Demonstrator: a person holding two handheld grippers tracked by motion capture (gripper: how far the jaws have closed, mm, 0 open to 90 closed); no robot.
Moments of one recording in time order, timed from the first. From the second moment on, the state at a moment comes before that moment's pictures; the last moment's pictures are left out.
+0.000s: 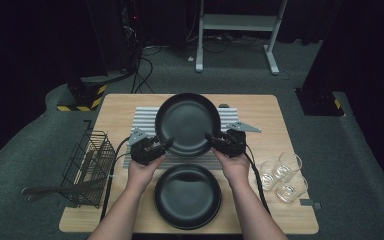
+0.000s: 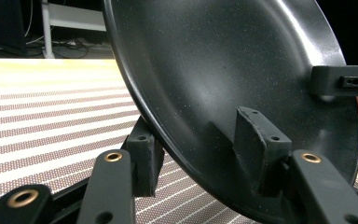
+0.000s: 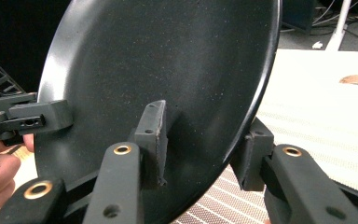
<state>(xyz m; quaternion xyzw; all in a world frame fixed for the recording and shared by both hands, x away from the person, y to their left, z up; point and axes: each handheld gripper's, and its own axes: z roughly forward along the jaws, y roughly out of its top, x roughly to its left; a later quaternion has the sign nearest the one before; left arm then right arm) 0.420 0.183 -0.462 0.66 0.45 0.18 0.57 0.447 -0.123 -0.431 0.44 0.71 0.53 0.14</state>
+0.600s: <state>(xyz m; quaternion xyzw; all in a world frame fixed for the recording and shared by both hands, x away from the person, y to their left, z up) 0.435 0.191 -0.471 0.66 0.45 0.18 0.57 0.462 -0.113 -0.432 0.44 0.72 0.52 0.15</state>
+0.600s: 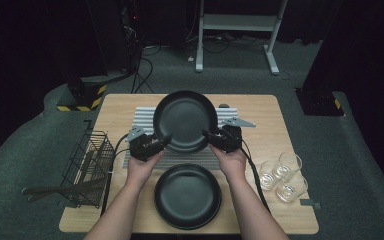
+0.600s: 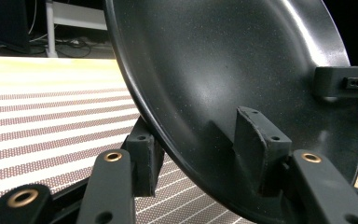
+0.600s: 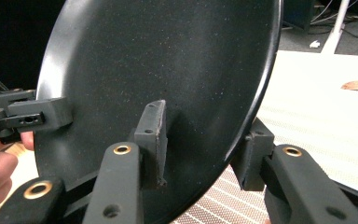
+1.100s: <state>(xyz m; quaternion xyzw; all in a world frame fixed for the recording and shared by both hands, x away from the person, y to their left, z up) 0.446 0.192 -0.504 0.65 0.47 0.15 0.57 0.472 -0.110 -0.454 0.44 0.74 0.49 0.14</state>
